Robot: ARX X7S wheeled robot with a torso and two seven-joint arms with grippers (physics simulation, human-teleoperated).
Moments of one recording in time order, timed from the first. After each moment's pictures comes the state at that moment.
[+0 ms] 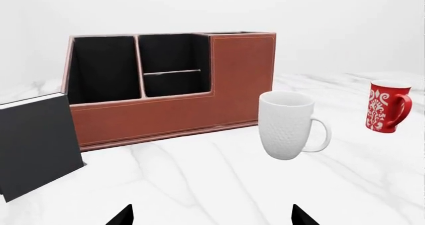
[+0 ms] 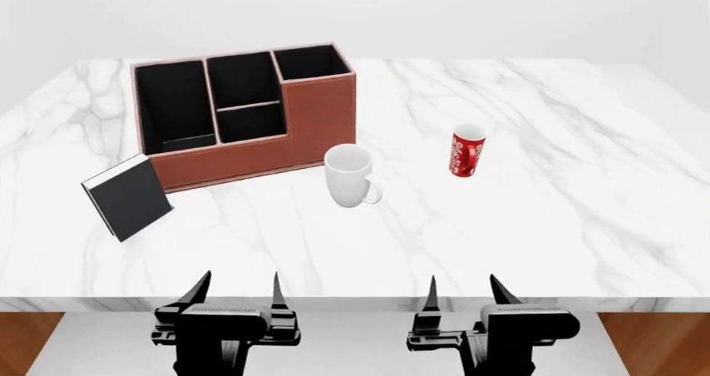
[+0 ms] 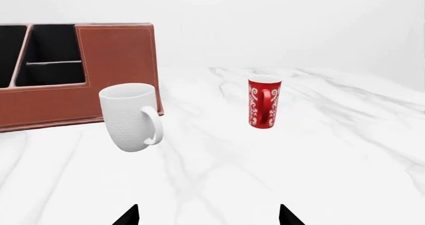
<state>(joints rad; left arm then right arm) -0.01 -0.11 0.12 0.02 -0.09 0.00 -0.11 0.00 0.10 -0.12 -0.03 0.11 0.04 0.10</state>
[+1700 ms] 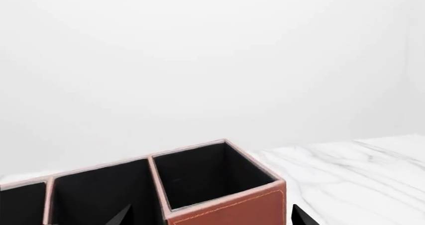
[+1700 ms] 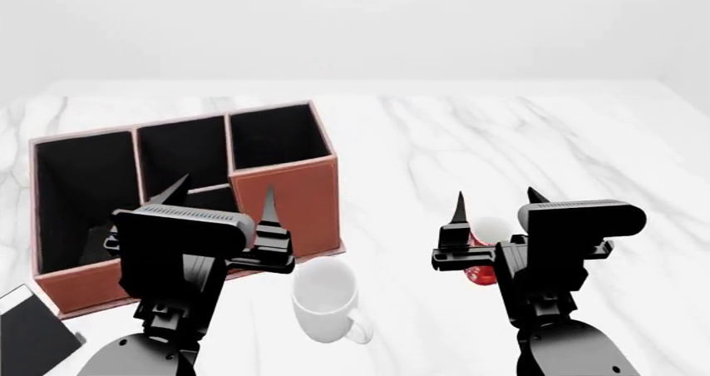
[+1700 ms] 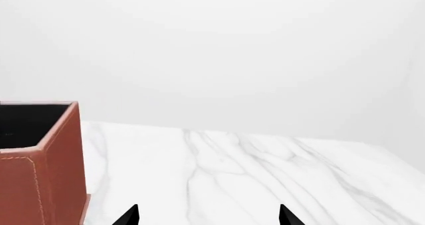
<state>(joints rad) -0.25 -0.21 0.11 0.72 -0.23 -0.79 -0.15 0.27 0.25 -0.10 -0.56 0.24 0.75 0.21</state>
